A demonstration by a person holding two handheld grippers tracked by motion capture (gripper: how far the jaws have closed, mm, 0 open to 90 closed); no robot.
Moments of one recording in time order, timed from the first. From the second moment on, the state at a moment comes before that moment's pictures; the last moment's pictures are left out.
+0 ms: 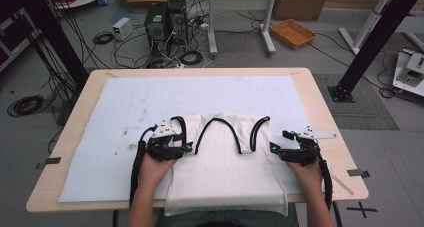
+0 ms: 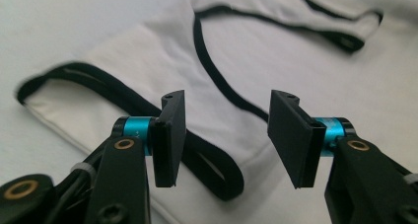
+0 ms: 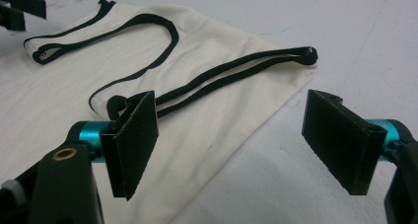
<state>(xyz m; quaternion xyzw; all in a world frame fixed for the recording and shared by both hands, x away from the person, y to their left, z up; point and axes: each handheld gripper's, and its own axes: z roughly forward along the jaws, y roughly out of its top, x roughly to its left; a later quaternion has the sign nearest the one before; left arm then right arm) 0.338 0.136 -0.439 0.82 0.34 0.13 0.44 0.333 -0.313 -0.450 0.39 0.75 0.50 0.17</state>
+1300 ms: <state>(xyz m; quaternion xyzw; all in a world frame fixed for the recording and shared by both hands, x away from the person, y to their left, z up) 0.342 0.162 -0.434 0.76 0.40 0.16 0.49 0.336 -0.310 -0.449 0.40 0.76 0.48 0.17</state>
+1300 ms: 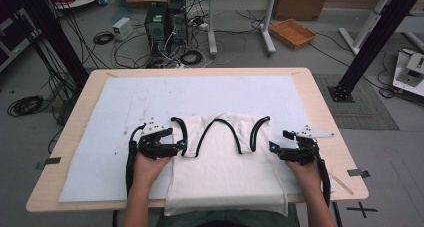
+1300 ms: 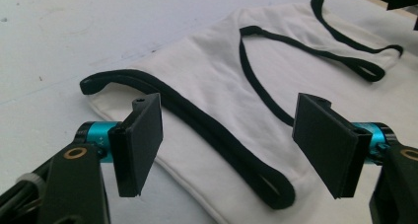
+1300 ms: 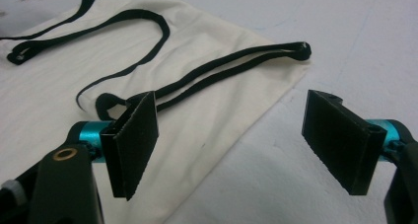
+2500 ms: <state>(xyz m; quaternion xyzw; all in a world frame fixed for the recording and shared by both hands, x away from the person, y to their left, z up) 0.431 0.170 -0.449 0.76 0.48 0.16 0.40 0.442 -0.302 -0.447 0.43 0.81 0.37 0.13</state>
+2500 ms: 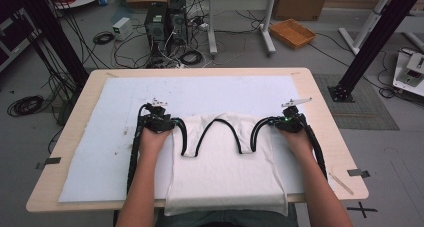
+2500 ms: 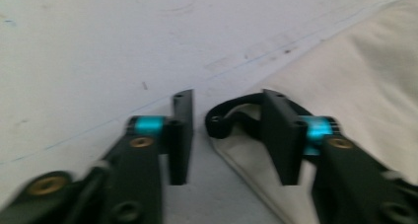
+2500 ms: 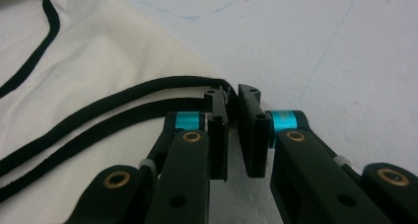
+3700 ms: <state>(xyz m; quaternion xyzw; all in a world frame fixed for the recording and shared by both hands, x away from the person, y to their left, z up) 0.426 0.159 -0.445 0.78 0.44 0.17 0.41 0.440 -0.302 -0.443 0.40 0.82 0.38 0.17</state>
